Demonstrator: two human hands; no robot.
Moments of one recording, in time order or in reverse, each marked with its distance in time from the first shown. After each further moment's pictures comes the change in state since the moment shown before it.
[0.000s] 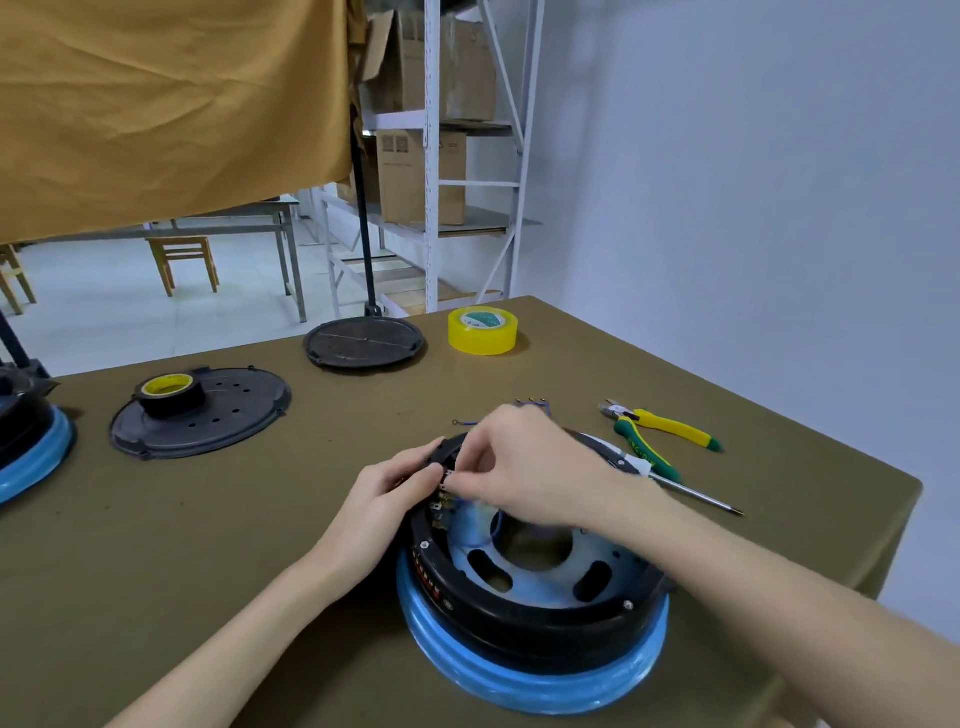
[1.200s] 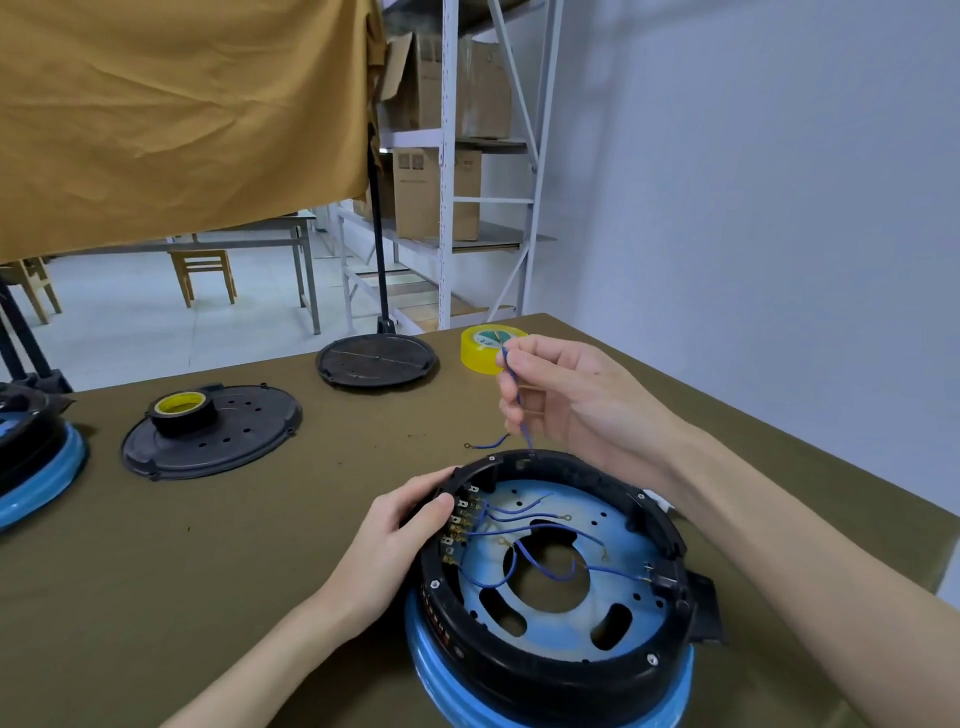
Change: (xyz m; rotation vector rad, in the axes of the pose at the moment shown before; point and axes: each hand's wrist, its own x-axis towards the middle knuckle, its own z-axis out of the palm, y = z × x) left_hand 0.003 -0.010 -0.001 -0.050 -0.026 0.065; right_hand 0.031 0.022 -0.050 1.214 -0.121 -0.162
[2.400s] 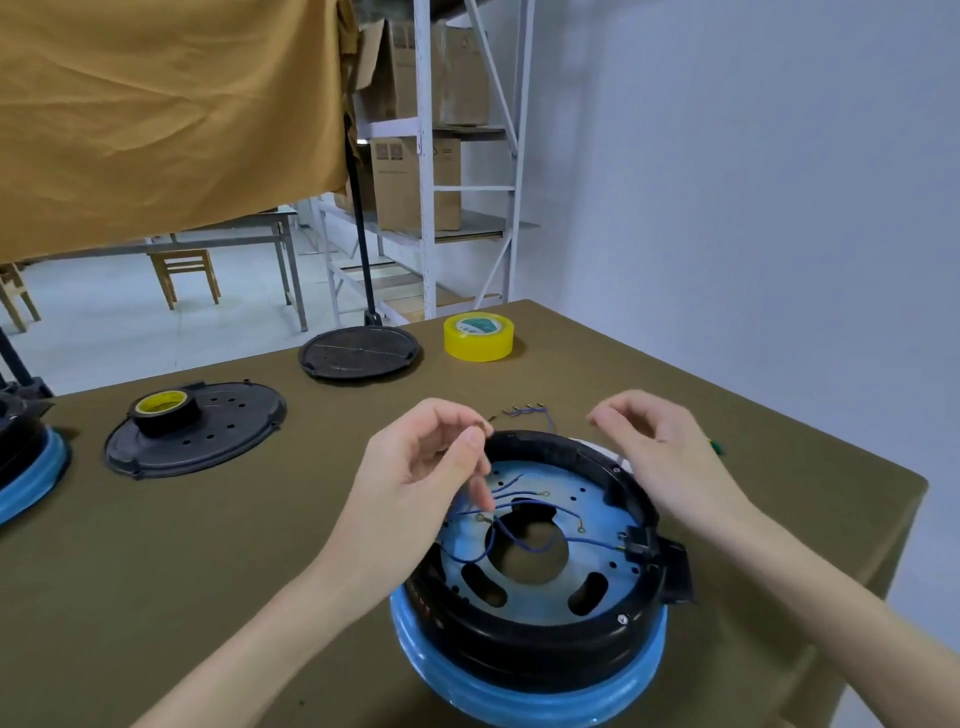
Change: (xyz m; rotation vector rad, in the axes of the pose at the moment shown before) left_hand -0.016 0.085 0.037 0.054 0.053 0.242; right_hand -0.086 0.032 -0.036 -0.811 0.659 0.043
